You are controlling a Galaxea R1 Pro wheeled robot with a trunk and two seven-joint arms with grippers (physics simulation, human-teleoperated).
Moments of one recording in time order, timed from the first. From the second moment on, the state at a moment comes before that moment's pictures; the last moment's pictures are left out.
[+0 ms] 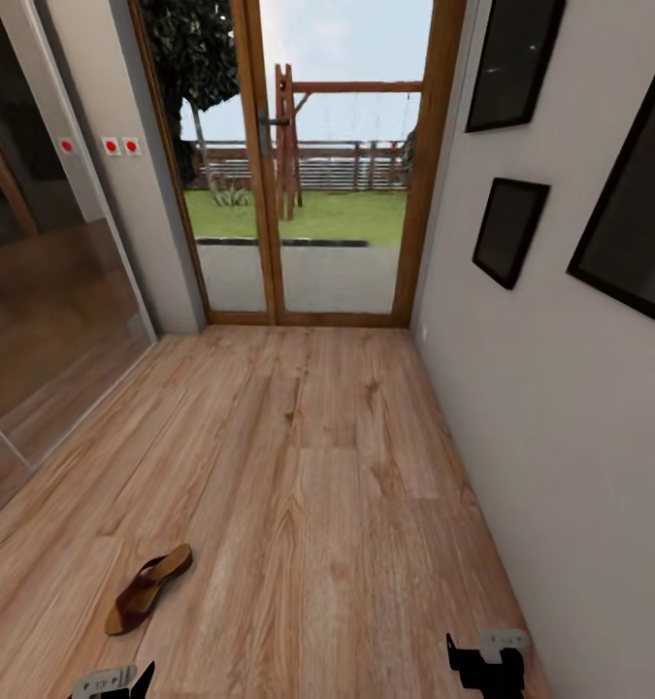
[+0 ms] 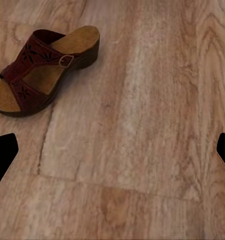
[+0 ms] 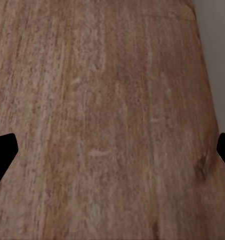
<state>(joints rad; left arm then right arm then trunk) -0.26 0.21 0.26 -0.26 0.13 -0.50 -0.37 -0.40 -0.08 0.26 -0.19 -0.22 -0.42 -0.12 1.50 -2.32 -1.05</state>
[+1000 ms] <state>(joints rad) -0.26 0.21 0.26 -0.26 0.13 -0.50 -0.37 -0.40 -0.08 0.26 -0.19 -0.22 -0.42 -0.12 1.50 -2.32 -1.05</state>
